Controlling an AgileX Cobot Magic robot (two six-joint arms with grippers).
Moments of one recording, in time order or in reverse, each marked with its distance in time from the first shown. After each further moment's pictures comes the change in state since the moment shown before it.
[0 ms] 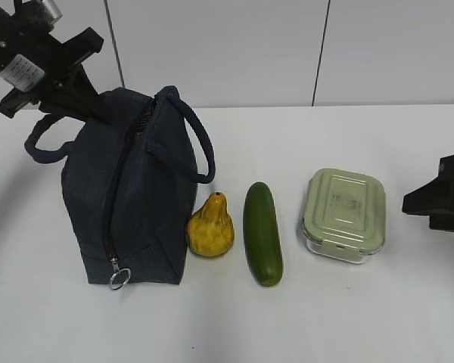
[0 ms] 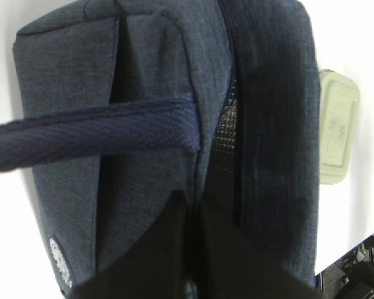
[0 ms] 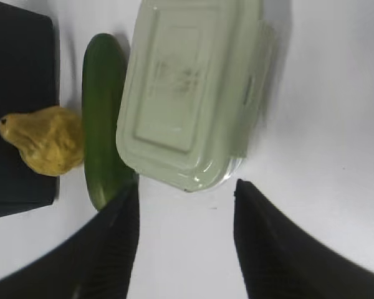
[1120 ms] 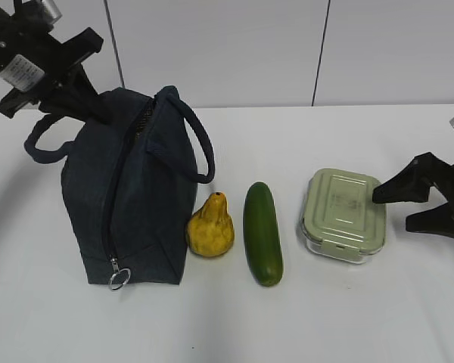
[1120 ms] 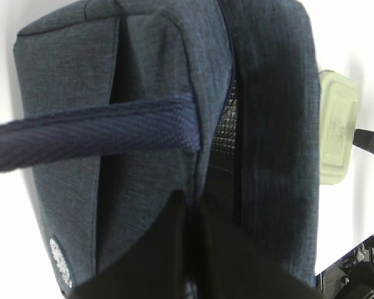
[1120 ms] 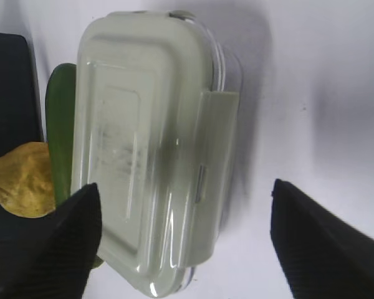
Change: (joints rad) left arm 0.000 0.000 0.000 0.000 0.000 0.000; right arm -0.076 0.429 -0.217 0.148 0.130 -0.195
